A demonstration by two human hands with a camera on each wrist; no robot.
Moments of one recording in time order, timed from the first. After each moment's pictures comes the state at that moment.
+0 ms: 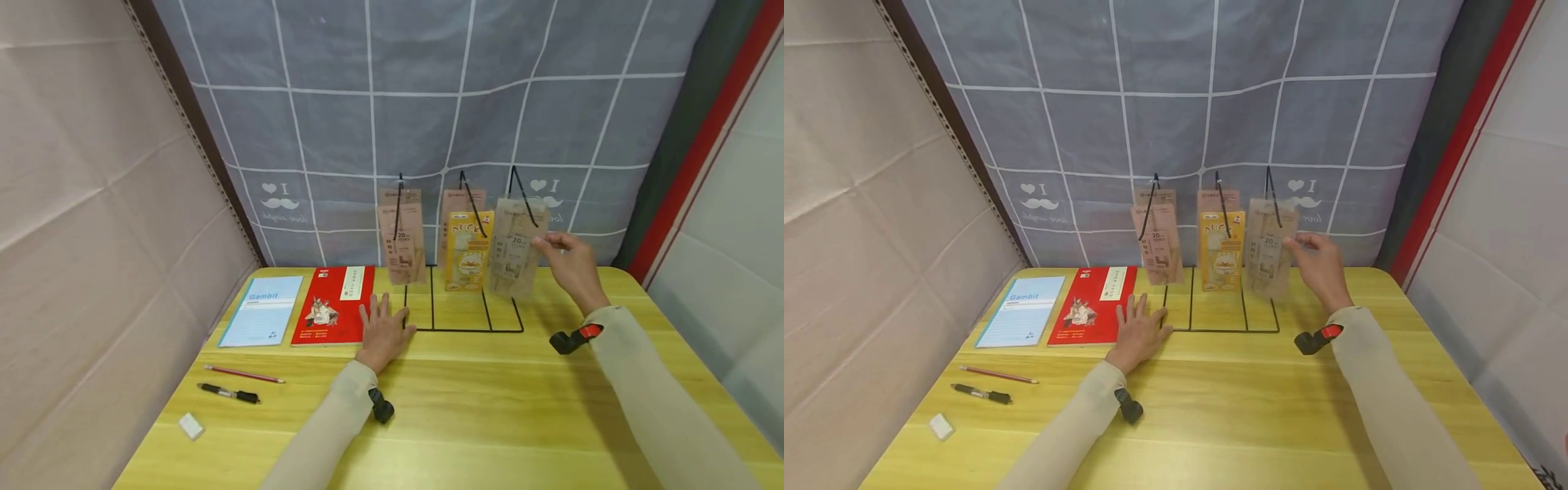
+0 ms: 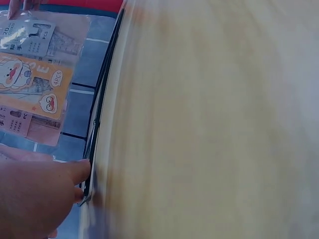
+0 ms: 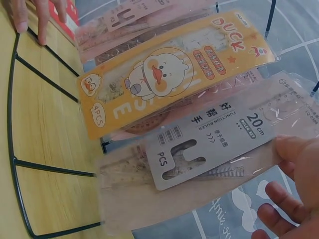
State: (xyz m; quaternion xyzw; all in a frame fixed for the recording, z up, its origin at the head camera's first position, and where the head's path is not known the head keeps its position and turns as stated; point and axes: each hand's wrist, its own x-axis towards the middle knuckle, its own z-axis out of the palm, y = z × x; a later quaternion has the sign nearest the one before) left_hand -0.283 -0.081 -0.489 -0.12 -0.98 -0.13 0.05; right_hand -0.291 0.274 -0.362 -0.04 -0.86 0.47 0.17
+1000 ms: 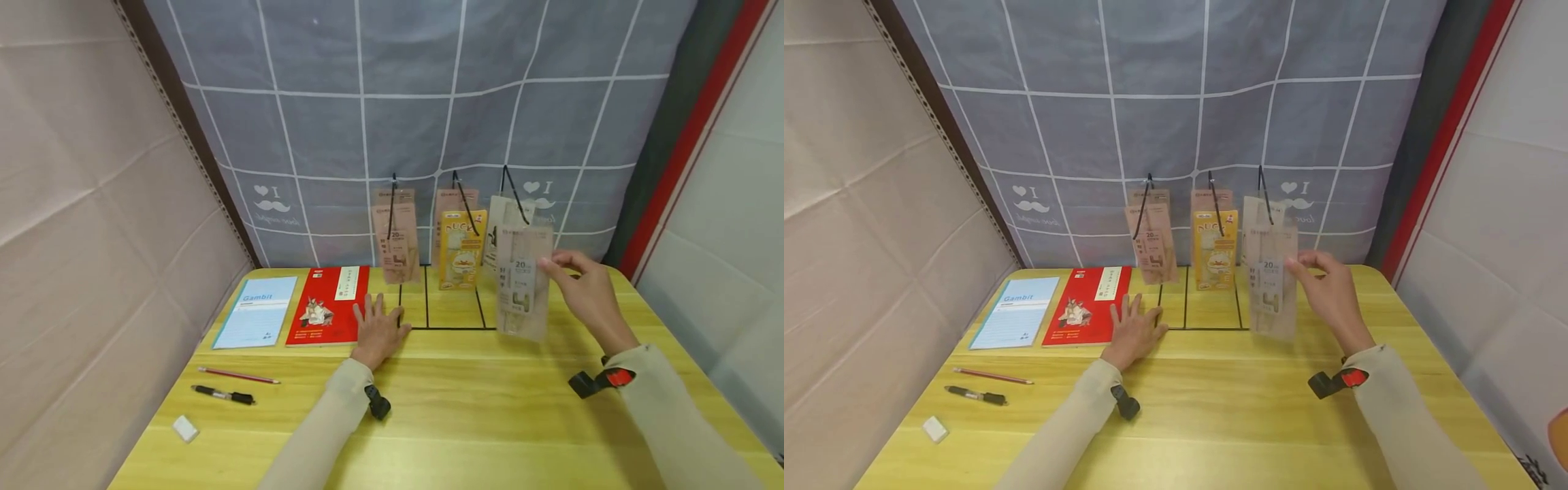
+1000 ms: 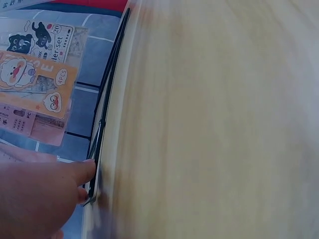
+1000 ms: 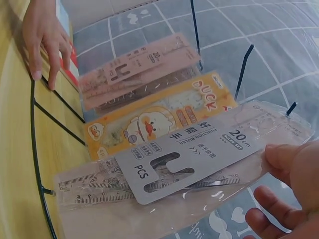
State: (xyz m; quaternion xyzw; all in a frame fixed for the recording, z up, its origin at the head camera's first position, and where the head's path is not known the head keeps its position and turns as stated) left_hand -0.285 -0.081 -0.486 -0.10 -0.99 -0.13 0.03; right_hand -0.223 0.271 -0.352 -0.05 -0.88 0.45 0.16
